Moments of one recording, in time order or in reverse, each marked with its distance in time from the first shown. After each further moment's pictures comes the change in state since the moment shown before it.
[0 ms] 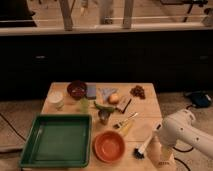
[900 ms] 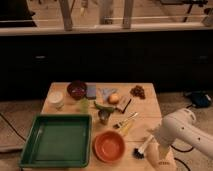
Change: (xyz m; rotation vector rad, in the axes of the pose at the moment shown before) arm -0.031 -0.009 -0.017 0.045 -0.087 -0.163
